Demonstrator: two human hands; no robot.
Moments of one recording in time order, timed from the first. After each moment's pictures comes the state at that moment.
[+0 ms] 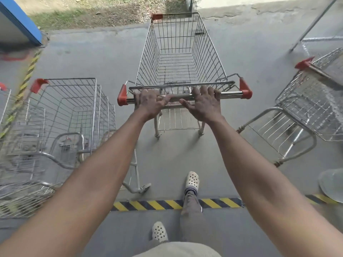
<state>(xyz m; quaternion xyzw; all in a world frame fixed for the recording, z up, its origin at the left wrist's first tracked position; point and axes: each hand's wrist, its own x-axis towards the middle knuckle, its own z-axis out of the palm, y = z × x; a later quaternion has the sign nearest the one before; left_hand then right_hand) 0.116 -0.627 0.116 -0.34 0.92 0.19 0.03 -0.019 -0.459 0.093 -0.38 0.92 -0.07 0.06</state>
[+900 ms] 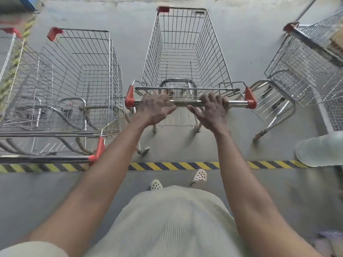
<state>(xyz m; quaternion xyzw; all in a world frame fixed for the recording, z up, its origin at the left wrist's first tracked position) 0.350 -0.491 0.104 -0.18 0.98 0.11 0.04 0.206 -0.287 0.087 -0.36 0.92 -0.12 0.00</state>
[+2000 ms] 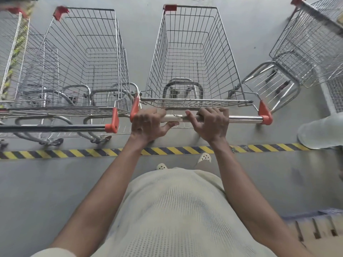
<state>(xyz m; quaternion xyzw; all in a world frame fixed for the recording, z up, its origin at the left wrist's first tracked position) 0.499 -0.417 0.085 -0.19 0.96 -0.01 -0.21 0.358 -0.233 0.080 -0.34 0.90 -0.20 -0.16</state>
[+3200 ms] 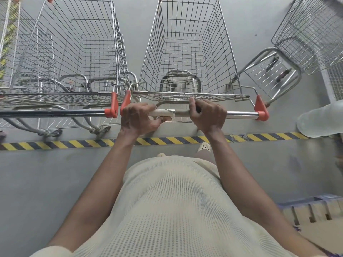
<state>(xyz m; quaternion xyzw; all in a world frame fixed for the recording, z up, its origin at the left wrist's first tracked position) 0.545 -0.419 0.091 -0.20 0.95 0.10 -0.20 0.391 -0.234 0.087 -0.29 0.92 -0.21 -0.15</state>
